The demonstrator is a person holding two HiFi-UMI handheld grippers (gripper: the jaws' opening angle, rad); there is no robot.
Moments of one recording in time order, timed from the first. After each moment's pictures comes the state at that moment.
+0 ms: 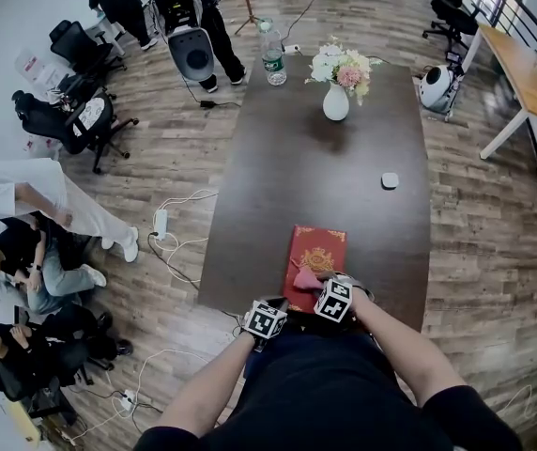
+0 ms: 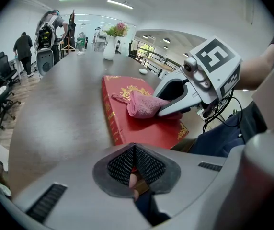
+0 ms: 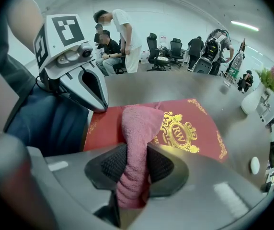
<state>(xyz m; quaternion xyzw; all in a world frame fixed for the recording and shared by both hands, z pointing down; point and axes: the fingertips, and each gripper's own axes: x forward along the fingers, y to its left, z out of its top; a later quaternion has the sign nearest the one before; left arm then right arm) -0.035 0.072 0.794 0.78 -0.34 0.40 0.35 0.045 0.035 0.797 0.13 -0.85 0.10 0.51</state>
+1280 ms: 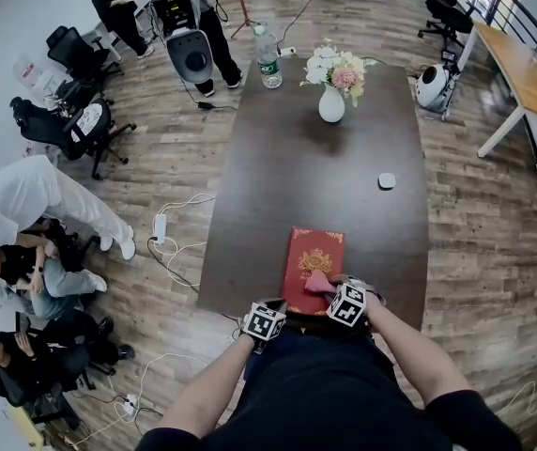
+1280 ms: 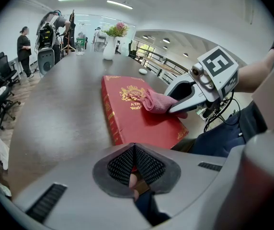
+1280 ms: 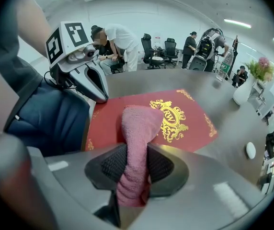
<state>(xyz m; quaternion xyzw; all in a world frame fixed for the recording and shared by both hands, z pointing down) -0.038 0.073 0.794 0.78 -0.34 0.39 0.35 0.083 0.042 0.793 0.16 -0.84 0.11 0.50</state>
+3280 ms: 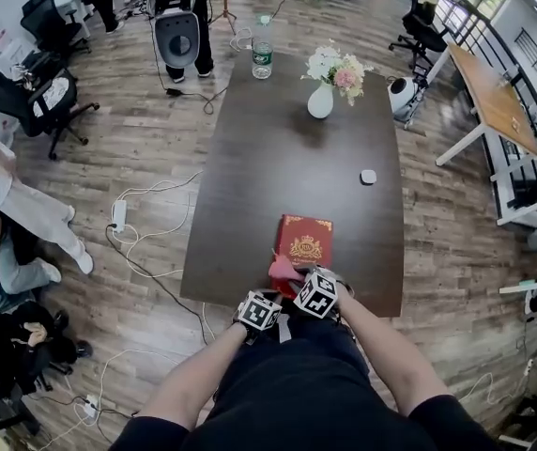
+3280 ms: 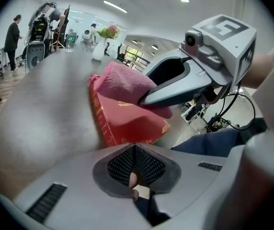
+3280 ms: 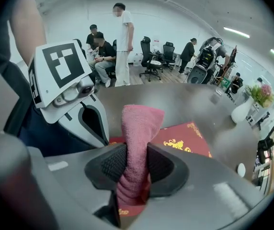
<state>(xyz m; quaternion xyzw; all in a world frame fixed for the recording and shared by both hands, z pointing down) -0.020 0.094 0.783 0.83 -0.26 0.35 0.36 -0.002 0.043 0.741 0.19 -0.84 0.09 0.50</state>
